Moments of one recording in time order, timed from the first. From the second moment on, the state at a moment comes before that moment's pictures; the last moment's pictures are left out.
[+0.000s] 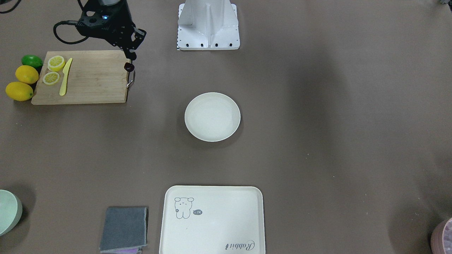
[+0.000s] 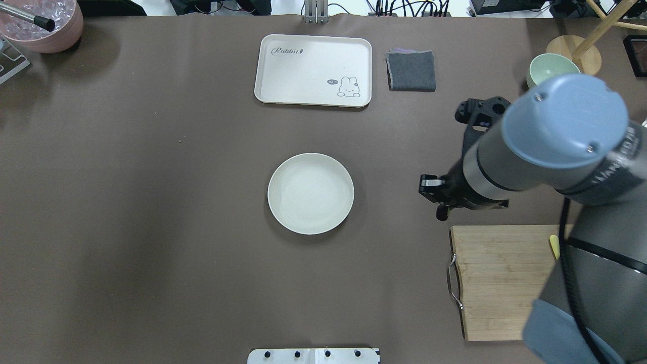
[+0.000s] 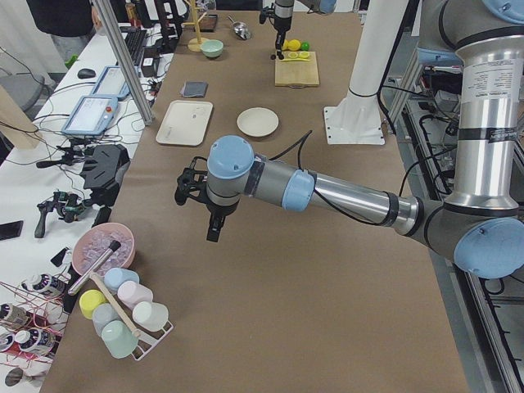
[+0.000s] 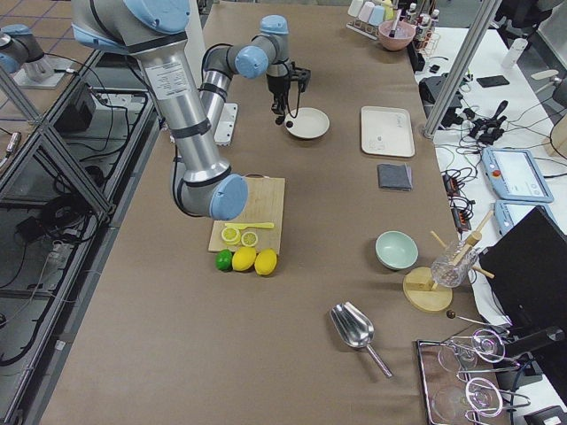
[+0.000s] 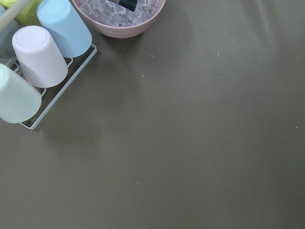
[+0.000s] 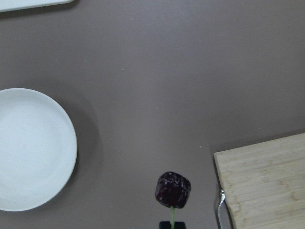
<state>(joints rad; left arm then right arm) -1.64 -1.54 -1.86 -1.63 -2.50 -0.07 0.59 -1.02 2.23 -2.11 1.88 1.33</state>
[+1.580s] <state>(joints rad) -1.63 -1.50 -1.84 -1.63 -2.50 -0.07 0.43 -0.53 1.29 -1.71 1.61 1.39</state>
